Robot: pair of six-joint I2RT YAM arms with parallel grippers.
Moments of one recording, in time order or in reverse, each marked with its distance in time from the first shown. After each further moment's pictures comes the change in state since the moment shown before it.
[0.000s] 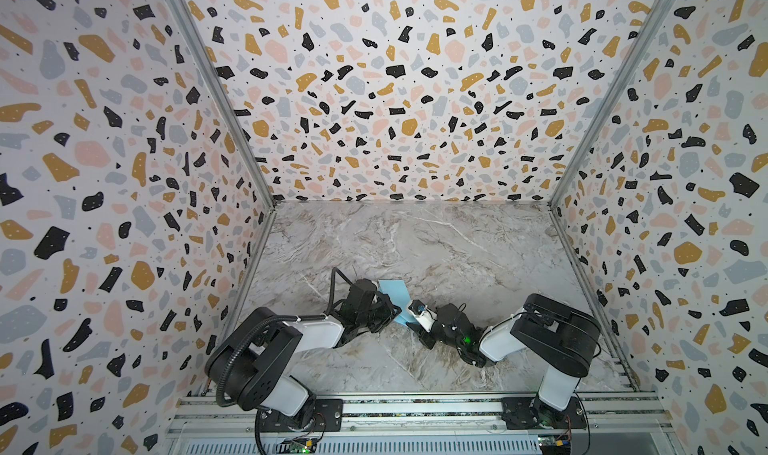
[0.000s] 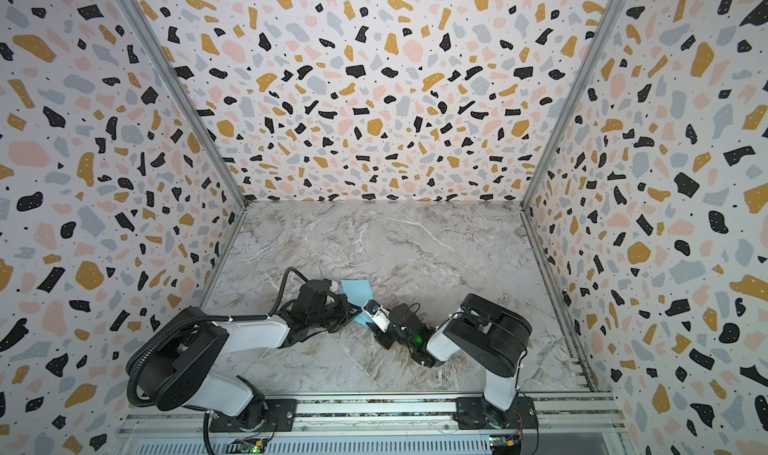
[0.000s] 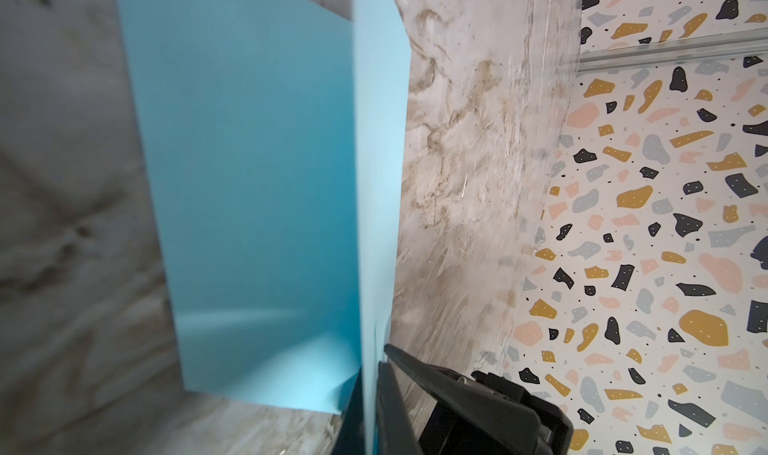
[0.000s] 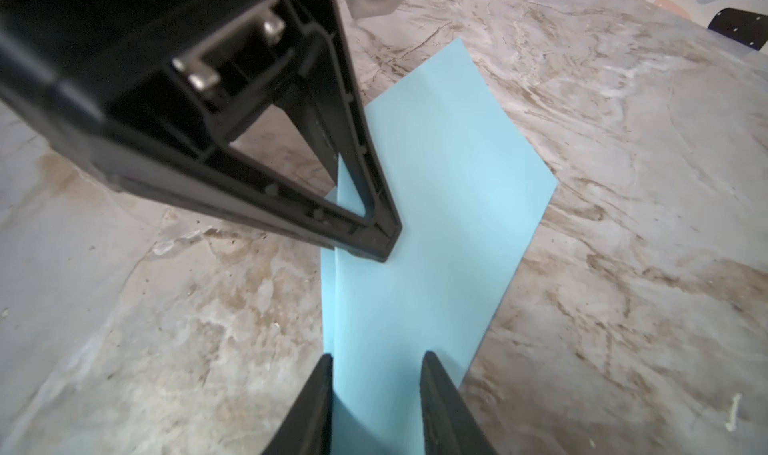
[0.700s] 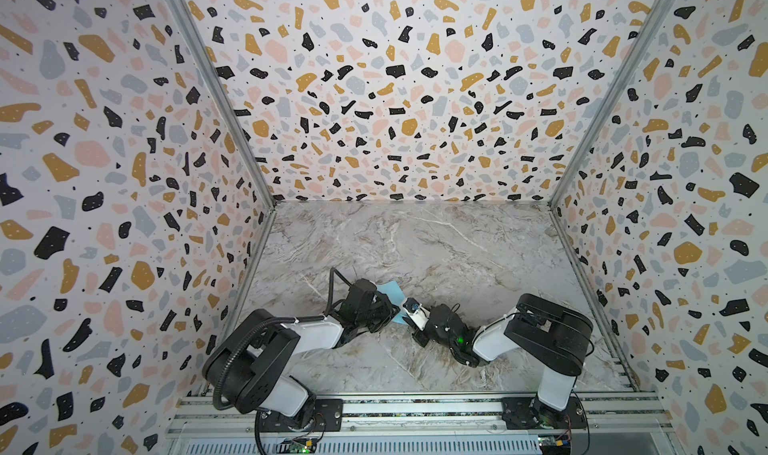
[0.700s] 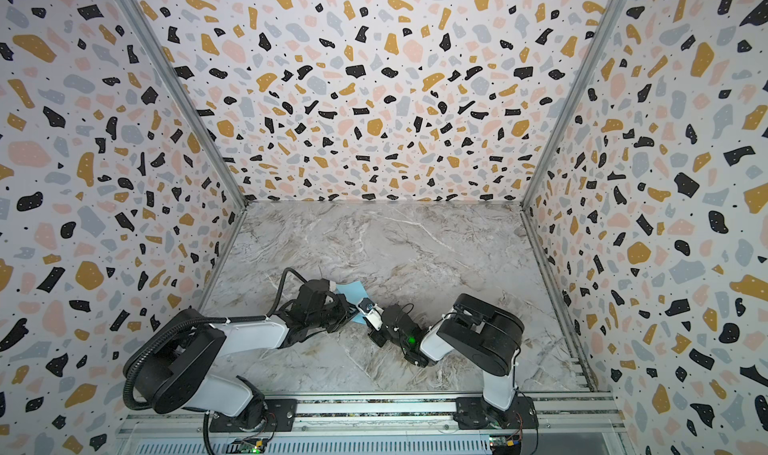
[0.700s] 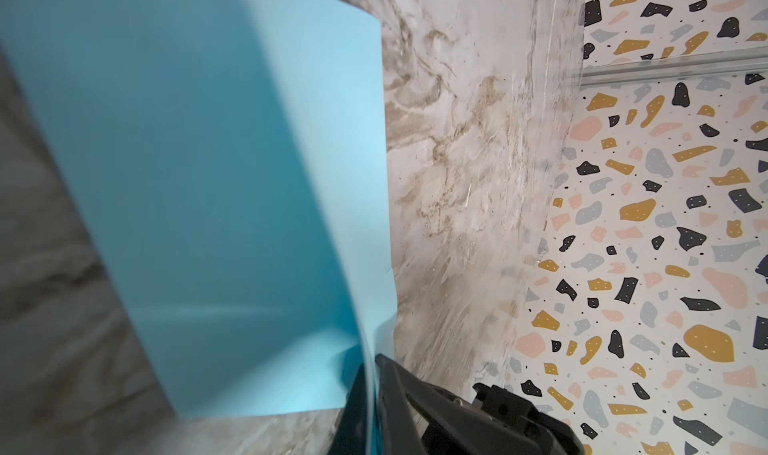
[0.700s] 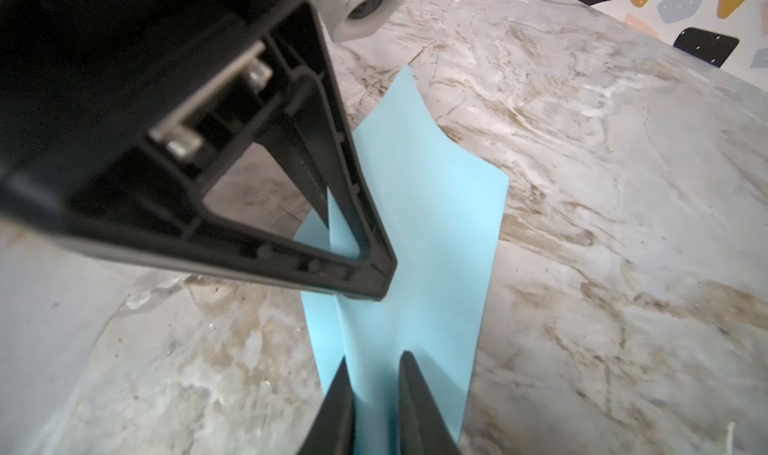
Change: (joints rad) left arm 0.000 -0.017 0.000 -0.023 -0.031 -0.002; right arm 0.030 0.027 0.048 -0.001 0.108 0.034
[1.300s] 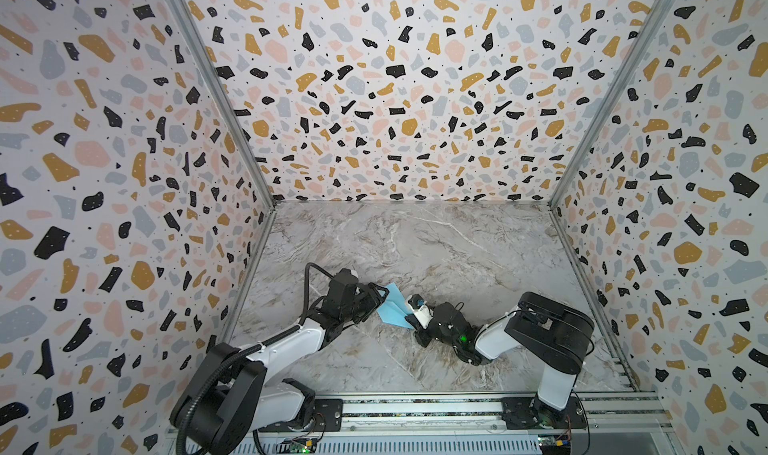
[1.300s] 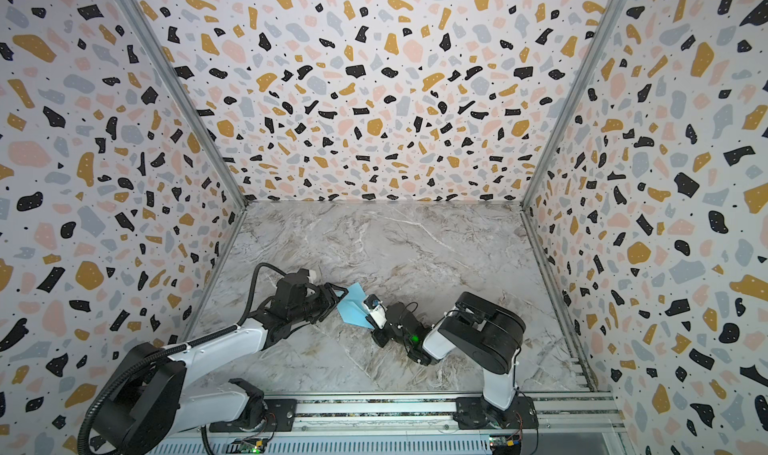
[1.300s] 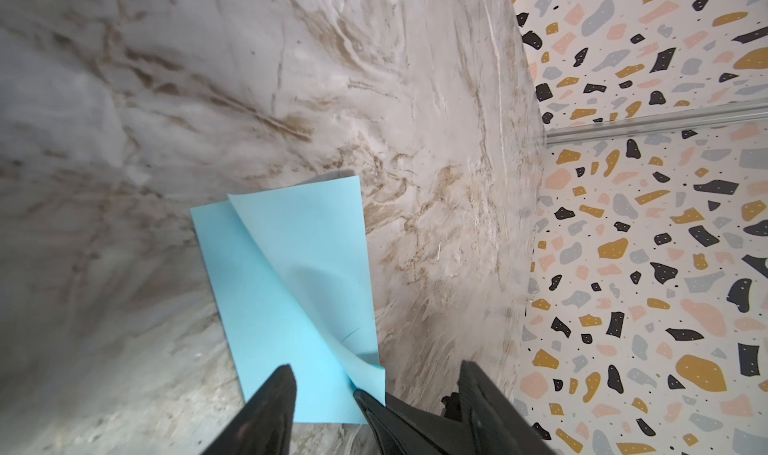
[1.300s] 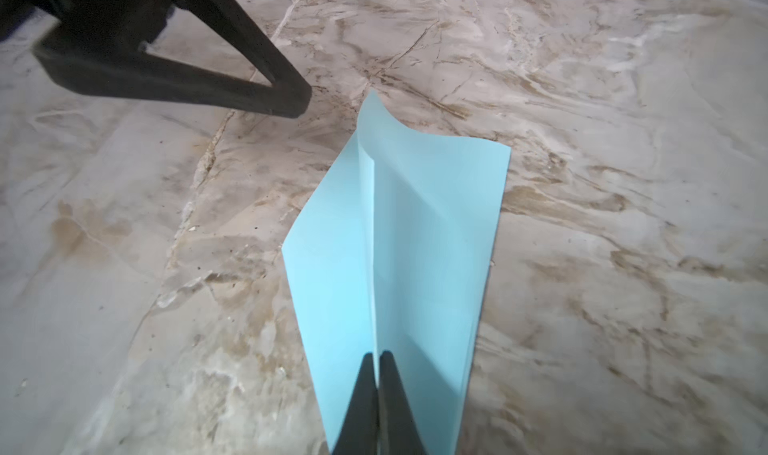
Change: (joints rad) left arm 0.124 -0.242 0.002 -0.182 -0.051 0.134; right arm -0.048 0.000 -0.018 0.013 -0.127 0.147
